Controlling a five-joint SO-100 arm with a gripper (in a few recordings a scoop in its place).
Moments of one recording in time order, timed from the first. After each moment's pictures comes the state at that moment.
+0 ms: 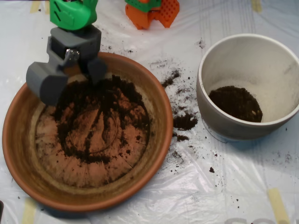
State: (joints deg) arm 41.9 108.5 127.5 46.6 7.7
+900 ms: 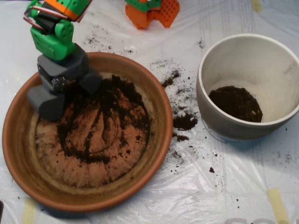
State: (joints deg) arm 43.7 78.7 104.3 55.0 8.3
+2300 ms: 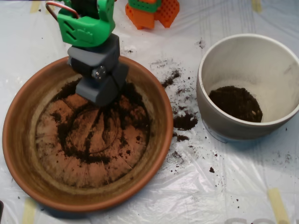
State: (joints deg) arm 24.9 94.7 99.6 71.7 9.1
